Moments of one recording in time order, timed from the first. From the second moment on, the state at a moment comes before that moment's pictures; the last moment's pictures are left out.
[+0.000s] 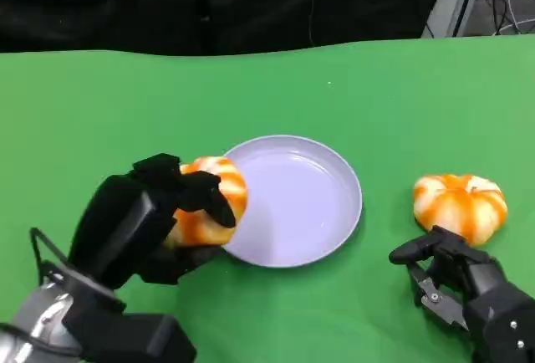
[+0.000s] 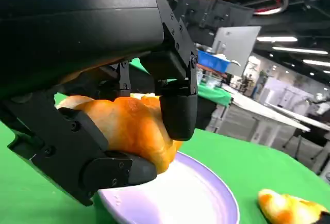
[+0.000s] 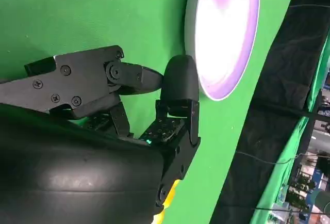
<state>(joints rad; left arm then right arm) -0.21 0.34 -0.23 0.36 0.67 -0.69 0.36 -0.18 -0.04 0.04 0.90 -0.15 -0.72 -0.11</state>
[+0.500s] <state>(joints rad) -0.33 0.28 -0.30 0.48 0.69 -0.73 0.40 -0.18 -0.04 0.05 0.88 -0.16 -0.71 -0.13</state>
